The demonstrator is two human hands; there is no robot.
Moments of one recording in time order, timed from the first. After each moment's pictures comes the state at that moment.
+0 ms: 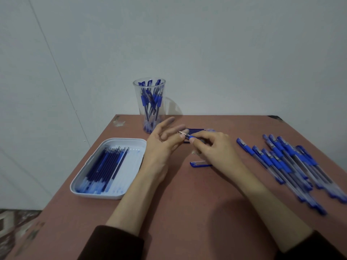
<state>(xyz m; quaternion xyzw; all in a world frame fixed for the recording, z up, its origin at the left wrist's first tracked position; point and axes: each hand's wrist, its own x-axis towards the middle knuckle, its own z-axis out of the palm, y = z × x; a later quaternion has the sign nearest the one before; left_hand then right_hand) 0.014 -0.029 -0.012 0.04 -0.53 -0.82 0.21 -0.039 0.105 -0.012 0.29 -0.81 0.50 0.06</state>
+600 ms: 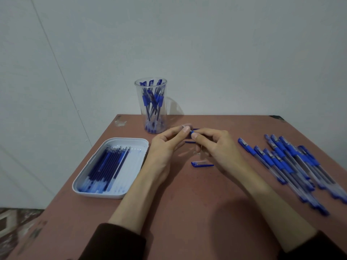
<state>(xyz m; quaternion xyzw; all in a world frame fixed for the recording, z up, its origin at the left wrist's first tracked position) 0.015 -0.027 -0.016 0.03 -0.59 -0.79 0.16 -0.032 0.107 -0.003 0.30 -0.74 0.60 -0.04</state>
